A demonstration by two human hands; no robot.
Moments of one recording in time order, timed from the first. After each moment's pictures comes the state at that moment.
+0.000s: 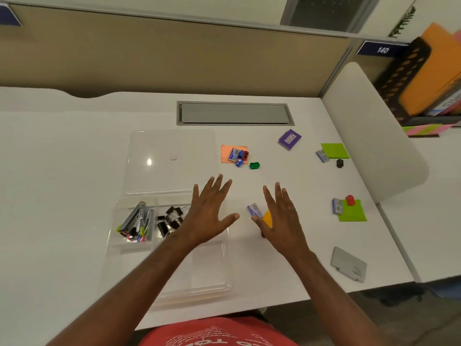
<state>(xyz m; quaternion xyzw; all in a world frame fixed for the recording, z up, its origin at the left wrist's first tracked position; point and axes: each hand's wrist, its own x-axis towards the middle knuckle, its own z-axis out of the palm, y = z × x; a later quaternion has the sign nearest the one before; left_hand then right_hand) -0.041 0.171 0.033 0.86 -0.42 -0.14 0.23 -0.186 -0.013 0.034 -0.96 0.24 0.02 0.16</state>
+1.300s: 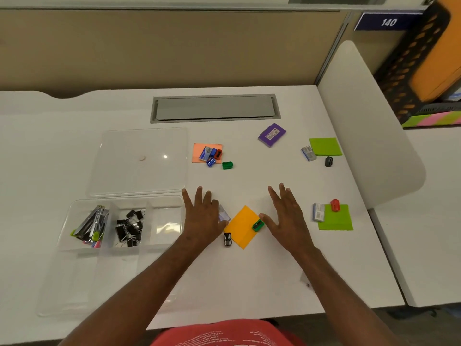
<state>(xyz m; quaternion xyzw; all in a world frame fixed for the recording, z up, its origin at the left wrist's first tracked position) -0.086 0.044 -0.005 0.93 -0.34 -0.13 -0.09 -0.222 -0.163 -0.014 -0.95 0.21 0.02 0.23</state>
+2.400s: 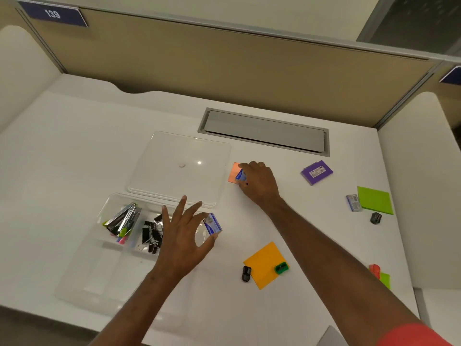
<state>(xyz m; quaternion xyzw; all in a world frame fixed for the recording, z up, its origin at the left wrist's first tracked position) -0.071 0.136 0.014 0.94 -0.23 0.08 0.25 0.036 -0.122 0.000 -0.99 0.01 0.02 0.13</state>
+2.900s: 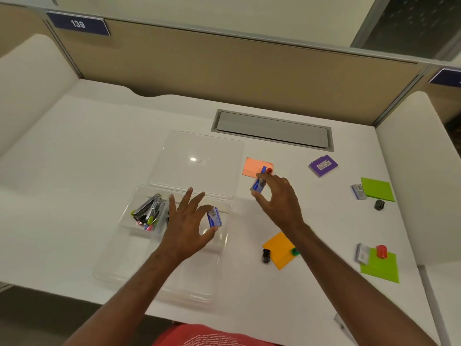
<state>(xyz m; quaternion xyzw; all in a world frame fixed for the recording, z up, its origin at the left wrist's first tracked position) -0.062 0.204 0.012 0.94 -0.29 0.04 0.16 -0.077 -0.076 0.035 -0.95 0.06 -0.13 0.27</state>
